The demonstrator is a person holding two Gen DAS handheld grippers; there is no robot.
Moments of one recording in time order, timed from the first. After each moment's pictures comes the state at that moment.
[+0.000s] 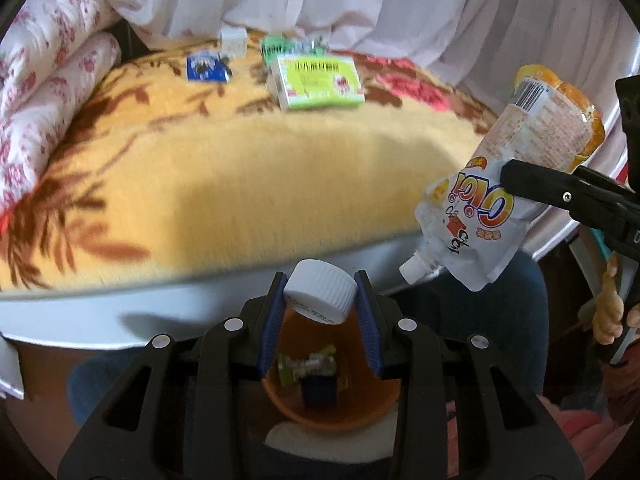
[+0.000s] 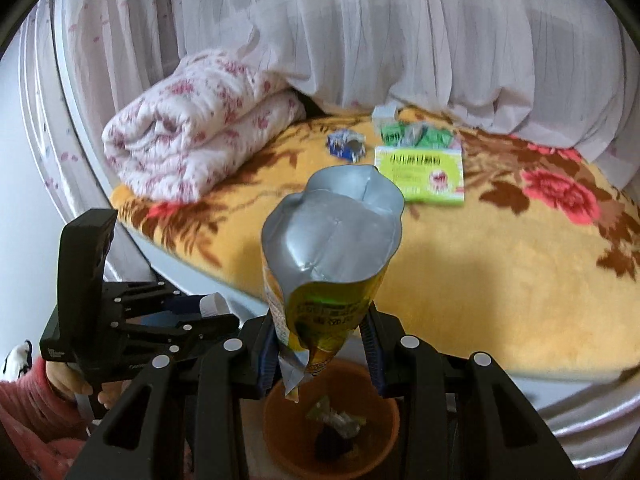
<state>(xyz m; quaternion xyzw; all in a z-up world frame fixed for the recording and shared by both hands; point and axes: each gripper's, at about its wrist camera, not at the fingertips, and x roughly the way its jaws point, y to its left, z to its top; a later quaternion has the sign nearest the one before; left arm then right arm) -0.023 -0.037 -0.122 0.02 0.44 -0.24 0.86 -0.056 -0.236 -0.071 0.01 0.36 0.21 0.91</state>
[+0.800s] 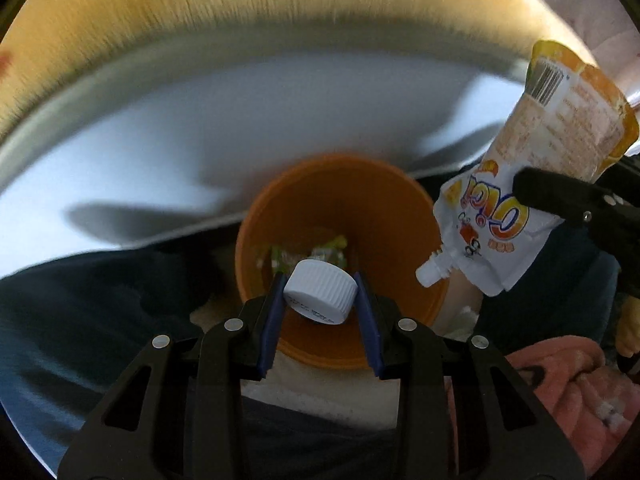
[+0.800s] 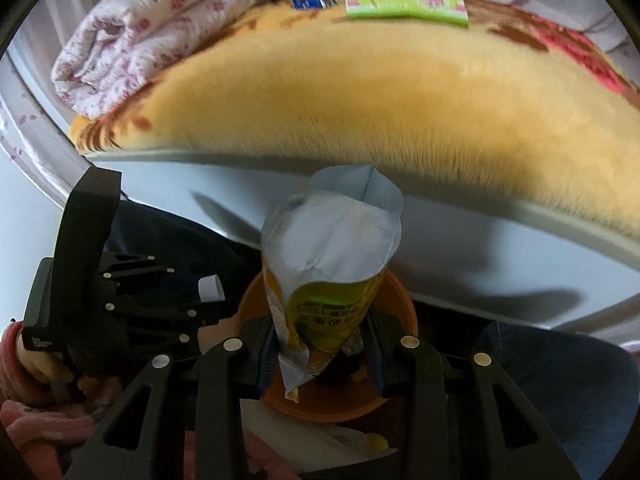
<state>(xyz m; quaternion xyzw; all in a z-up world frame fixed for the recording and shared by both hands) -0.018 -0.057 -0.262 0.06 0.62 -0.21 0.76 -0.042 -0.230 -0.217 0.02 0.52 0.18 0.84</state>
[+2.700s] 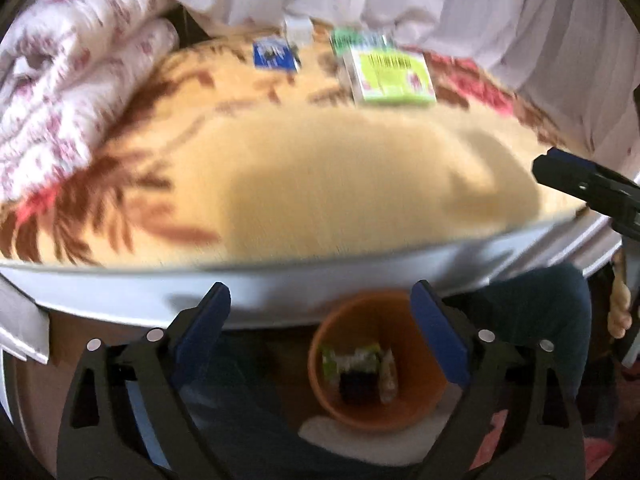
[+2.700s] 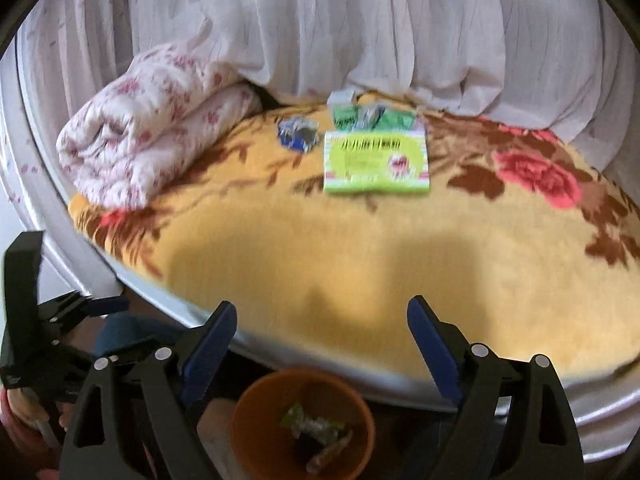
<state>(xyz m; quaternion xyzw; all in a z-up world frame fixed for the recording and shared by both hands) -0.006 -0.009 -0.114 0.03 0.44 -0.13 0.89 -0.002 -0.249 -0.085 0.02 0.36 0.14 0.92</state>
